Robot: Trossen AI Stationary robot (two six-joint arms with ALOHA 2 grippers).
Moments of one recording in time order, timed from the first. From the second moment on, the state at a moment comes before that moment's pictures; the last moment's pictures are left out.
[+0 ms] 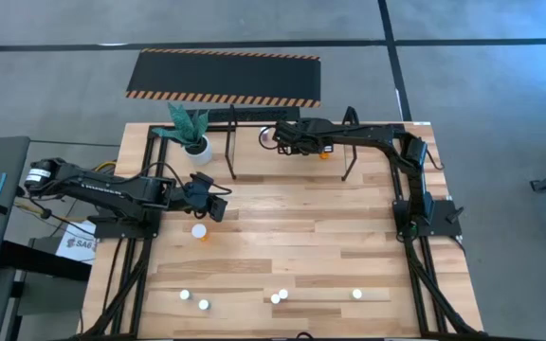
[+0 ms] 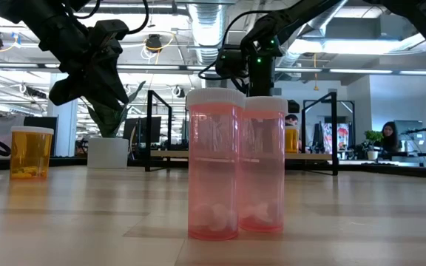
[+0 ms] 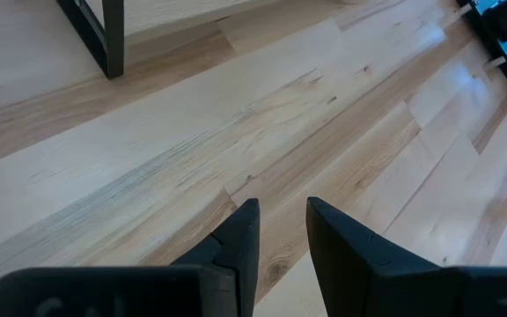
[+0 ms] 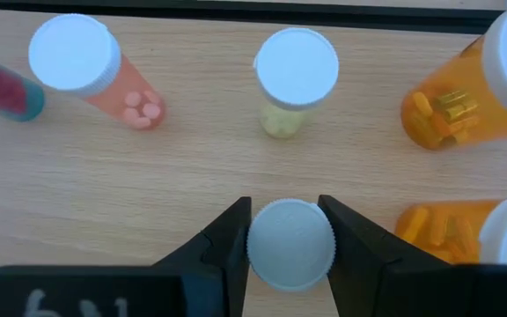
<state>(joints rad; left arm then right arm) -0.08 1.01 0.59 -0.39 -0.30 -1.02 -0.41 2.02 1.61 -0.90 0.44 1.09</state>
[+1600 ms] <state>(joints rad) -0.08 1.01 0.59 -0.39 -0.30 -1.02 -0.18 1.92 1.79 -1.37 0.34 1.37</state>
